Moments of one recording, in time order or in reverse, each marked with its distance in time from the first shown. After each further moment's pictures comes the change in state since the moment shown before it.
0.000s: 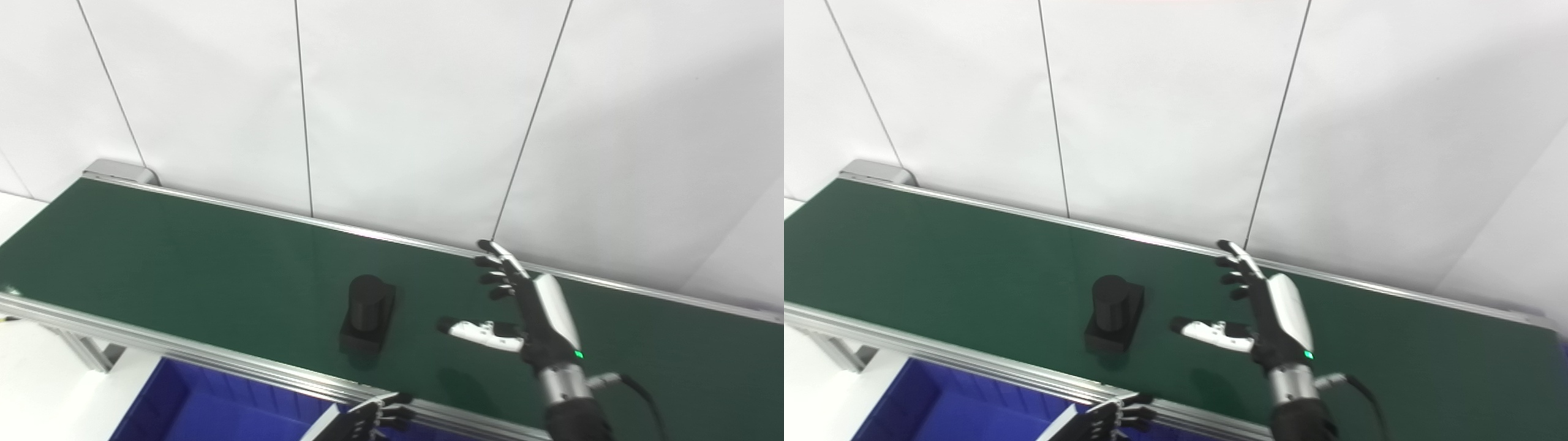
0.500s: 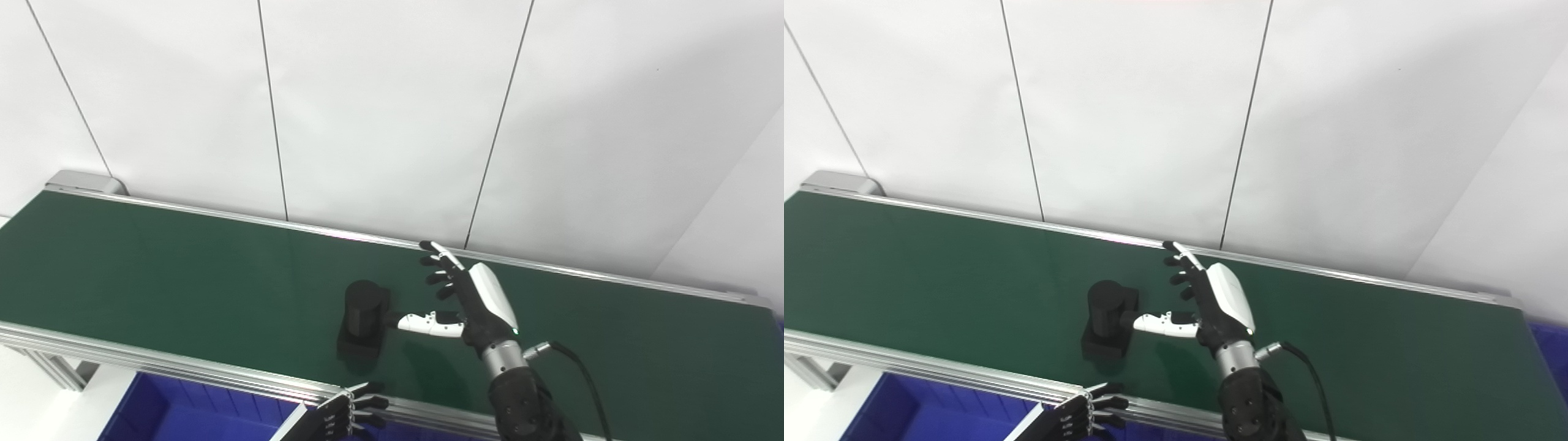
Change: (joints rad) left arm 0.051 -0.035 0.137 -0.070 -0.113 -0.003 -0.200; right arm -0.087 0.037 0.061 0.184 -0.029 0.006 -0.016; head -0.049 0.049
